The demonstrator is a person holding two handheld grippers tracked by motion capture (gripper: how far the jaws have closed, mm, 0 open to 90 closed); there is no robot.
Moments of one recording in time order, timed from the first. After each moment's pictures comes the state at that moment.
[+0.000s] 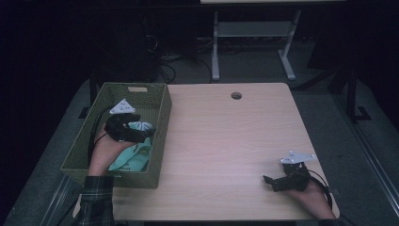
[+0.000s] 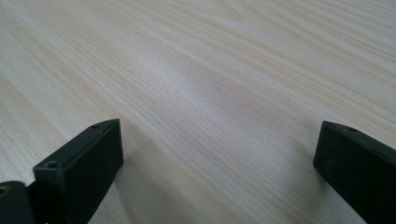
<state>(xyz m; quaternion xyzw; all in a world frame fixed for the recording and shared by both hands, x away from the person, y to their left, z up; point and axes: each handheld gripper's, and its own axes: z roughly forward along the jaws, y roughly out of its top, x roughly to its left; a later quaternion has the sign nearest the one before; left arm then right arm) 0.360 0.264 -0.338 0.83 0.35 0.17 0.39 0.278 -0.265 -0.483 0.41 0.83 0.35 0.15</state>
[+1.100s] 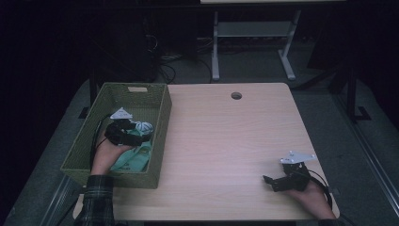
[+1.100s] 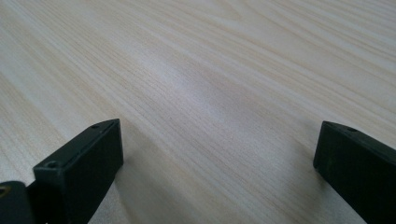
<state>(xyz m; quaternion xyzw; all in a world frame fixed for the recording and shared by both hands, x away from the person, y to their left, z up) 0.381 0.289 -0.393 0.82 0.41 0.15 0.36 0.278 -0.265 -0.483 0.41 0.83 0.35 0.15</state>
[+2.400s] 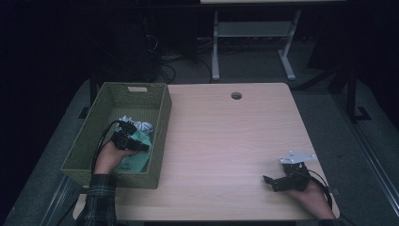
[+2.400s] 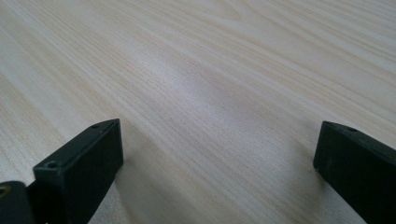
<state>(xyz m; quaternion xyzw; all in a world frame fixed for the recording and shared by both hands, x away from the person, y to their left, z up) 0.391 0.286 -0.421 0.85 0.47 0.03 0.24 0.278 -0.265 -0.483 0.41 0.83 0.35 0.15</state>
